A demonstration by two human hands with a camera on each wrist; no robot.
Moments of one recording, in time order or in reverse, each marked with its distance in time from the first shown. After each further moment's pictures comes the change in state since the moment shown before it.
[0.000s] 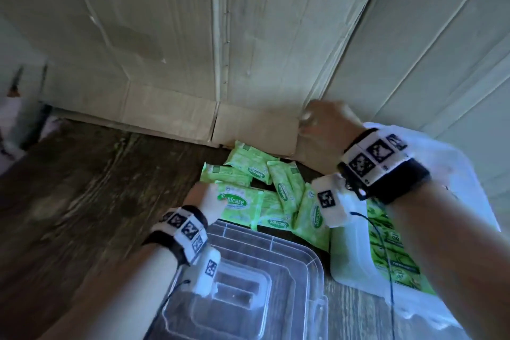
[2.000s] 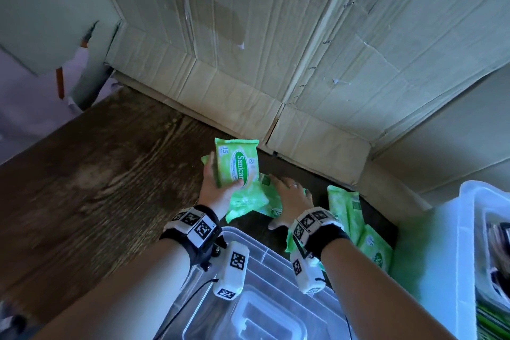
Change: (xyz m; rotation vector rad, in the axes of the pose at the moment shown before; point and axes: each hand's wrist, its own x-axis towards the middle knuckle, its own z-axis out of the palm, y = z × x) left_hand 0.032 -0.050 -0.020 -1.547 0.313 -0.102; right_hand 0.068 -0.052 0.227 -0.195 -0.493 -0.162
